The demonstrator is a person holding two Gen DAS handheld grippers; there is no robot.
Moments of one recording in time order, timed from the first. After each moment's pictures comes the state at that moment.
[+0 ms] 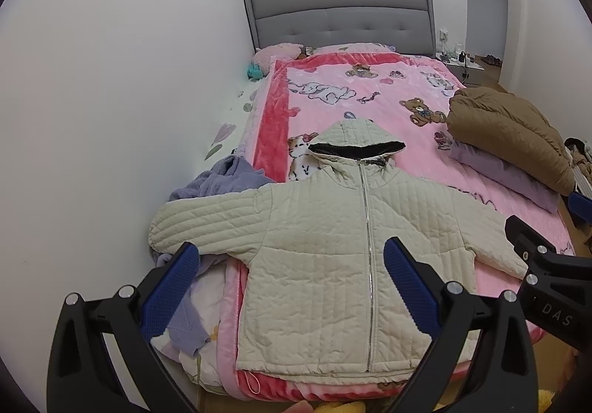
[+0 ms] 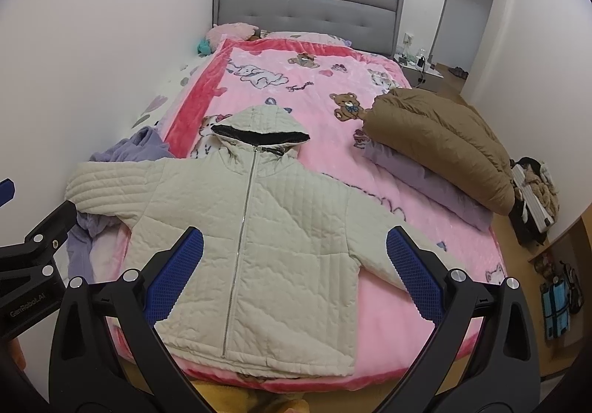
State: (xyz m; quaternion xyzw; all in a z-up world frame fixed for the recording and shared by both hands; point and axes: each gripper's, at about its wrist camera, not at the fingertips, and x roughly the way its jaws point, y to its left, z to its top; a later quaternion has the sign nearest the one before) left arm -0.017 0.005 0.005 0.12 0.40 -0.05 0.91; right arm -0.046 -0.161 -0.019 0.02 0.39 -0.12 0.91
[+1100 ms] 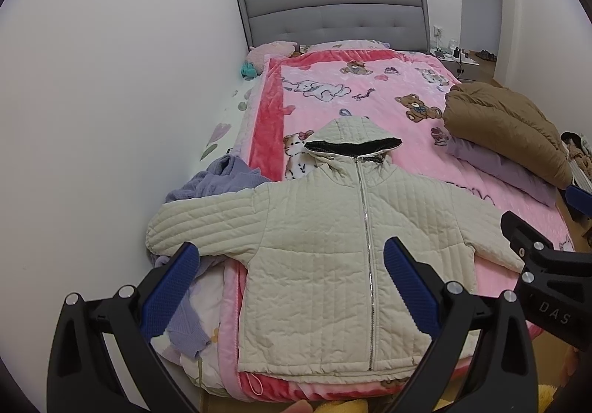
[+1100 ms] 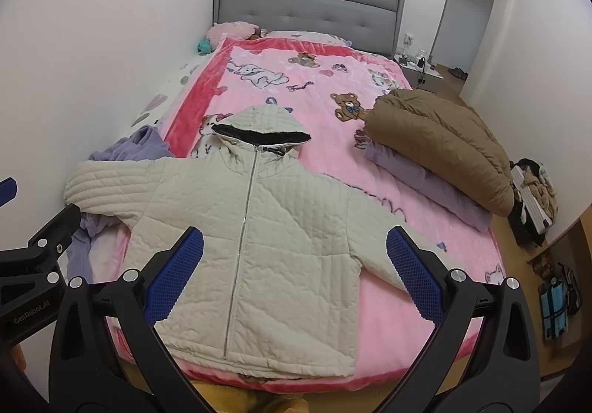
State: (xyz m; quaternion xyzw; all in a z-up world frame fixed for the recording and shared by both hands) left arm -0.019 0.005 0.006 0.12 0.40 -0.05 0.91; right arm -0.048 -0.162 -0.018 0.01 0.40 -0.12 0.91
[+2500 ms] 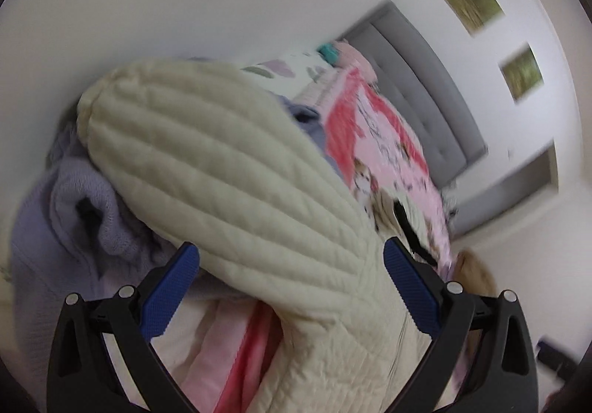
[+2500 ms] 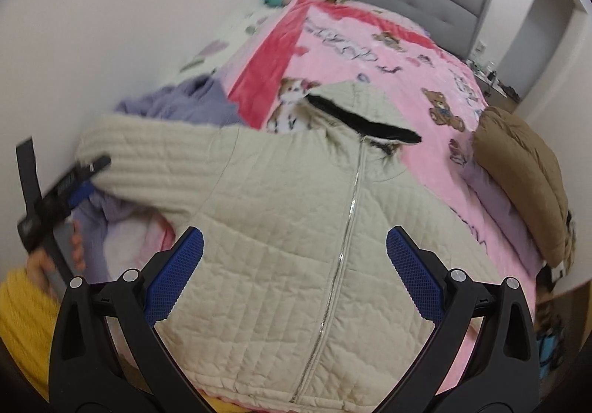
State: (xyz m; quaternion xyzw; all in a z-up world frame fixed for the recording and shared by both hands) left arm 0.194 0.334 -0.290 -0.36 0.38 -0.07 0.85; right arm 0.125 0.025 -0.130 -0.07 0.49 -0.04 0.87
